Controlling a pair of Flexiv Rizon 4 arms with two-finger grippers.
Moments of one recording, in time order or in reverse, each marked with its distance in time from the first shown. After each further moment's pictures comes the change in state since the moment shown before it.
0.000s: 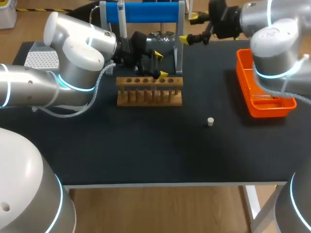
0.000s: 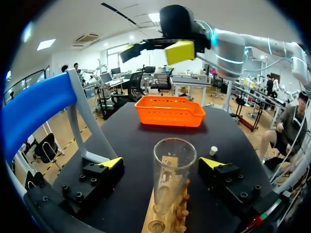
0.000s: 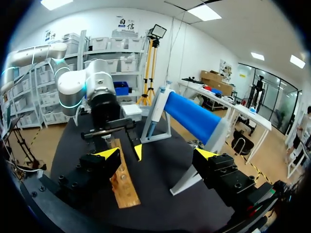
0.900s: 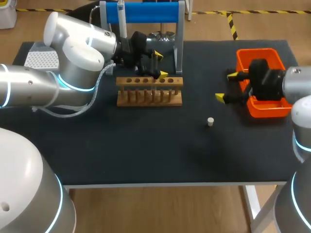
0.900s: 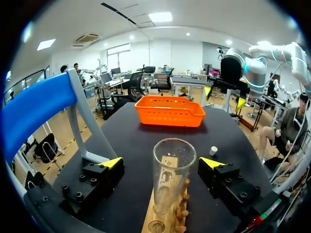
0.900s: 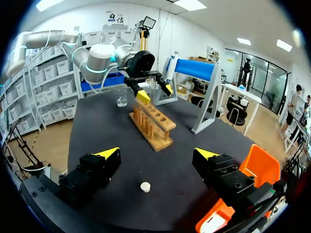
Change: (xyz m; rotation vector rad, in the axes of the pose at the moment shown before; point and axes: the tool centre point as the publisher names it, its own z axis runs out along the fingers) left arm 0.000 0.000 0.000 0.000 0.000 0.000; right arm 0.116 -0.151 -0.110 0.081 -0.073 0.102
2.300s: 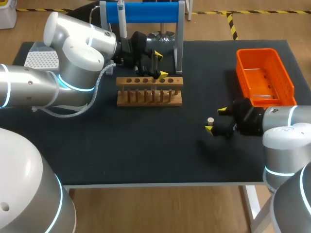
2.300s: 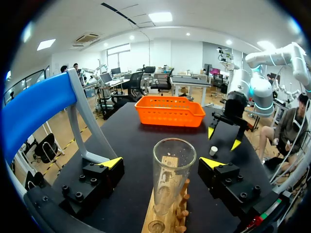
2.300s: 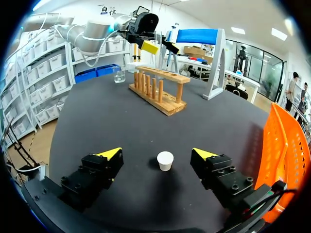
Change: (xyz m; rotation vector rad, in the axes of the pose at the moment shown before) left arm 0.000 0.000 0.000 0.000 0.000 0.000; right arm 0.035 -0.103 0.062 0.058 -0.044 0.063
